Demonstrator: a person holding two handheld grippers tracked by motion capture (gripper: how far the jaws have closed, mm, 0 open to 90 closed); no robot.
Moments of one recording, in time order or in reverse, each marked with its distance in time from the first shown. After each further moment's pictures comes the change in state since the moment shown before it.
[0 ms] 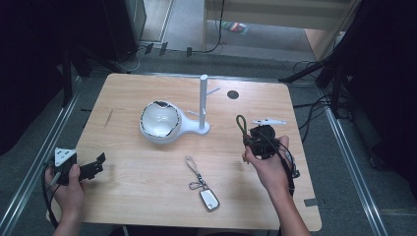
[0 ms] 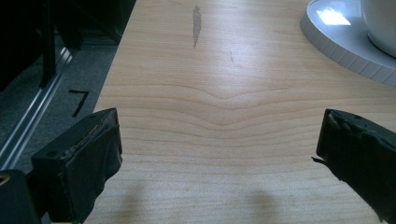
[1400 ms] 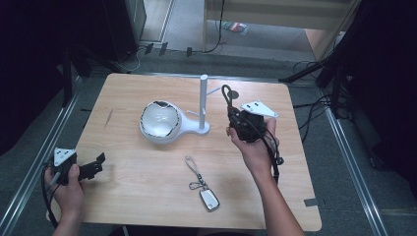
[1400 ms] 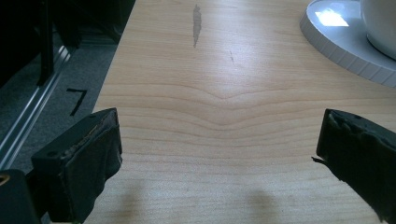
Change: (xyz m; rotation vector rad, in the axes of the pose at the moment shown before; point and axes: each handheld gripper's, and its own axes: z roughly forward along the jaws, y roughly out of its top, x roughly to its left) left arm 0.001 0.000 0.000 0.001 -0.004 -0.009; right arm 0.032 0.039 0.002 -0.389 0.082 -0.069
